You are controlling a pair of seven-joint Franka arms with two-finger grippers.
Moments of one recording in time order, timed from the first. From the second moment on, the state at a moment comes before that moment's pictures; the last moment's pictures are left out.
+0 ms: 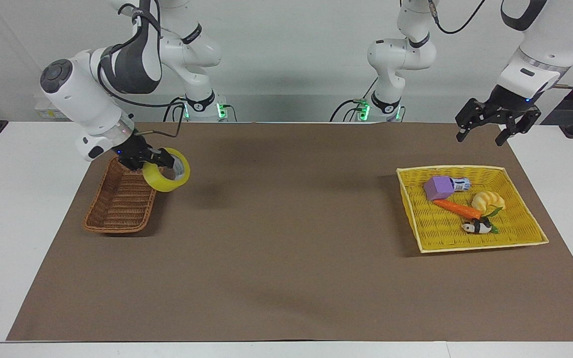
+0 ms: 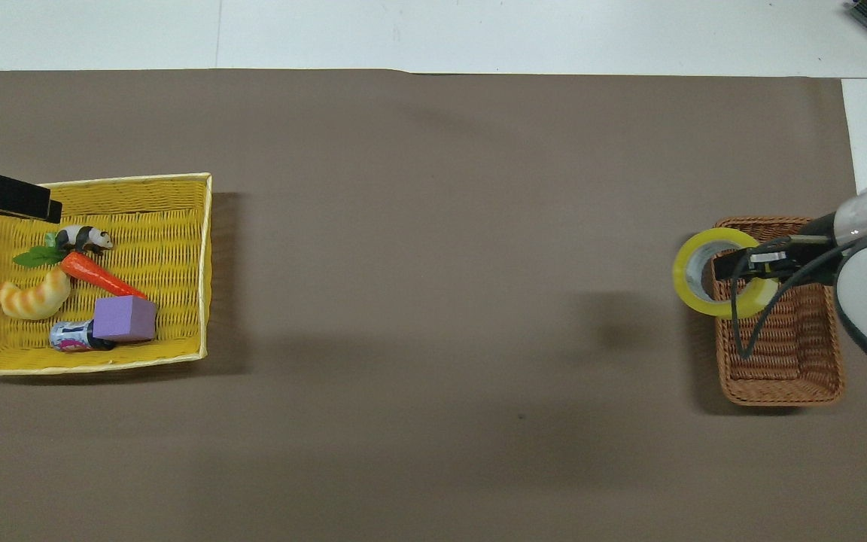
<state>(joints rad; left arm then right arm) -0.12 0.05 0.07 -1.44 -0.07 1.57 0.09 -0.13 0.04 0.00 -1.88 0.12 1.81 -0.12</state>
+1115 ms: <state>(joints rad) -0.12 0.05 0.07 -1.44 -0.06 1.57 0.09 -0.31 0.07 0.01 -2.12 -0.06 2.08 -0.30</state>
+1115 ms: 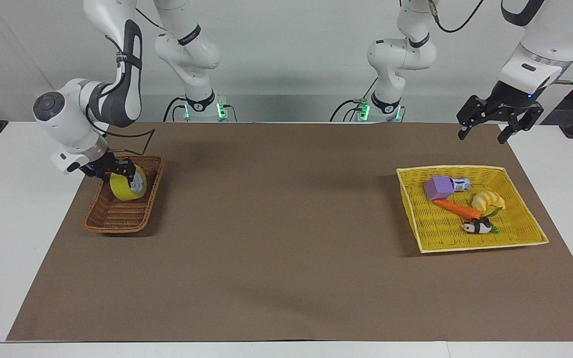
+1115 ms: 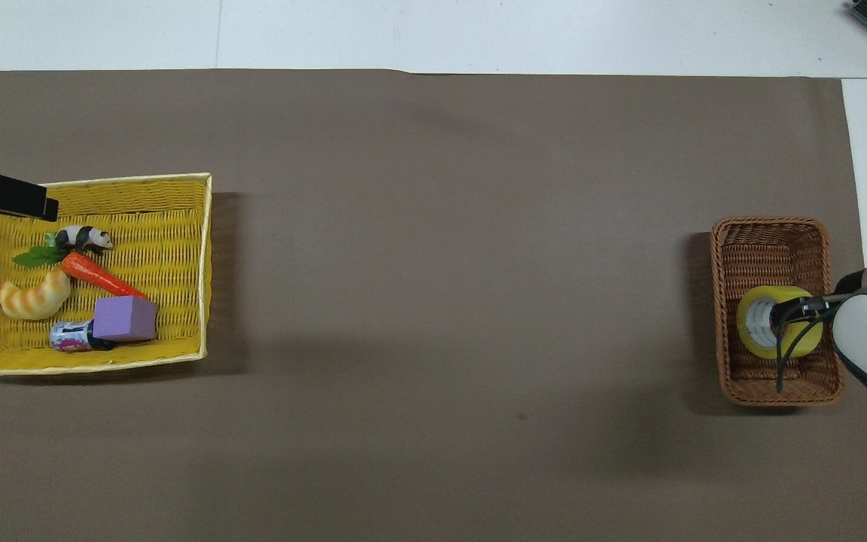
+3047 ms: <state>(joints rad) -0.12 0.04 0.07 -1.44 -0.06 1.57 0.09 -0.11 -0.02 0.06 -1.57 -0.04 1.56 0.06</state>
